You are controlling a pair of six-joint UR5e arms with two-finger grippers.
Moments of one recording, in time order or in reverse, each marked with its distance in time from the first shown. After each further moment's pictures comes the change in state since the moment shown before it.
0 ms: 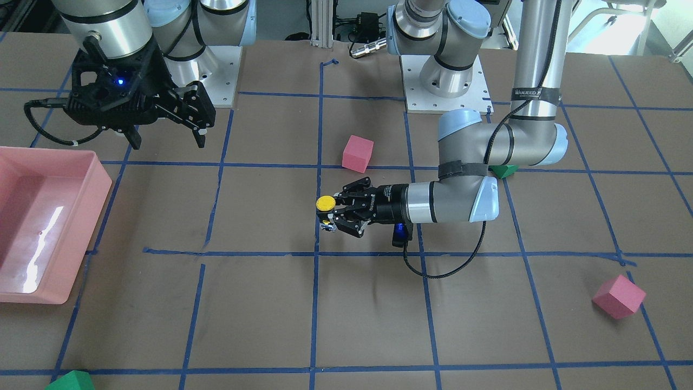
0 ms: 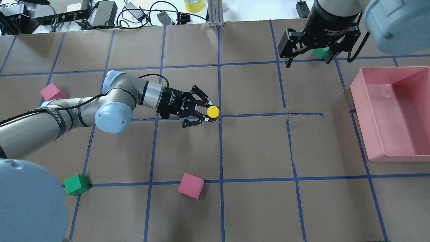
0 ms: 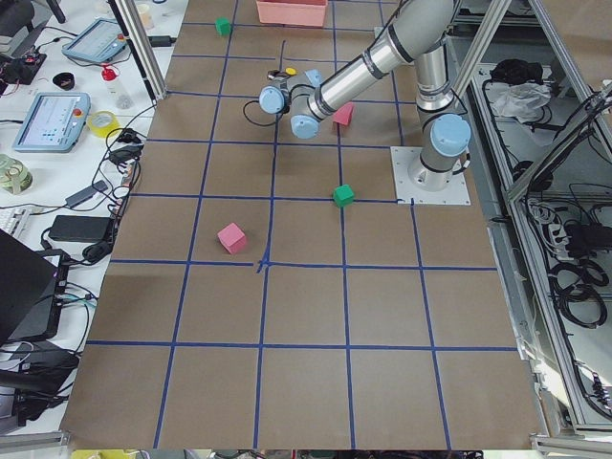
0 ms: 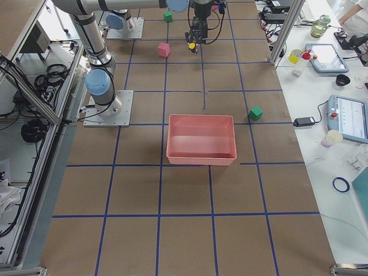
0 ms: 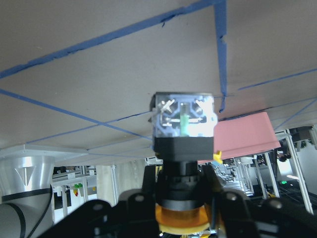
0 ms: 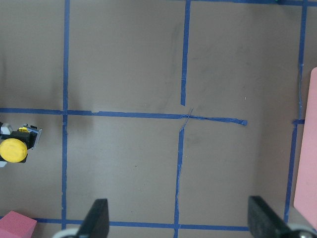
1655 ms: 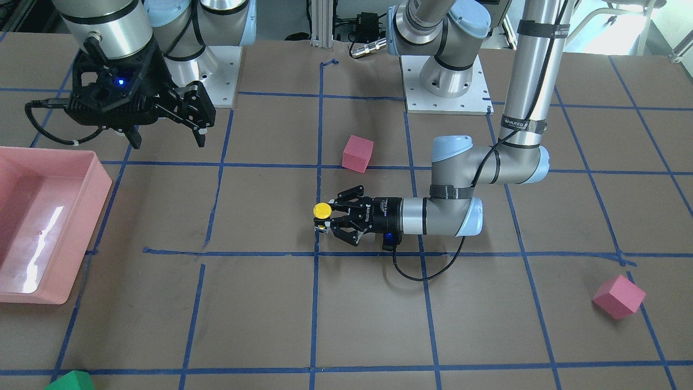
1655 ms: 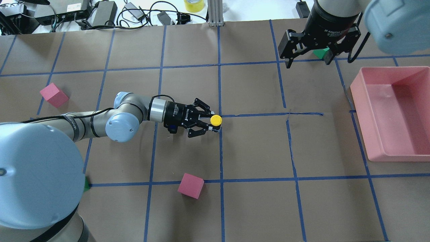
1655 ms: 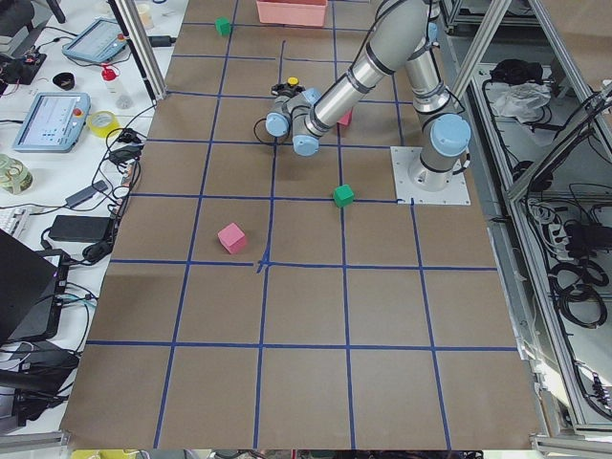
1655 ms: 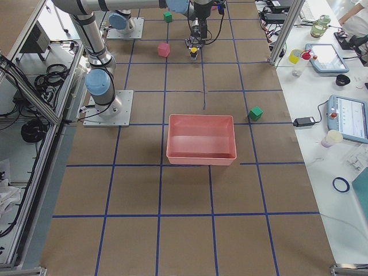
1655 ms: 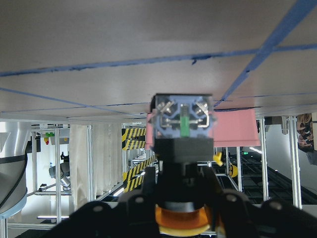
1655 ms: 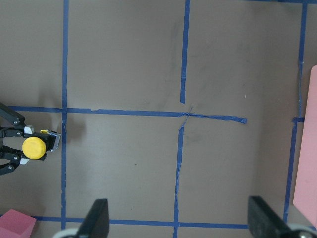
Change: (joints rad) left arm 0.006 -0.129 -0.035 -0.036 -0.119 0.046; right arm 0.000 0.000 0.000 0.007 -0.002 0.000
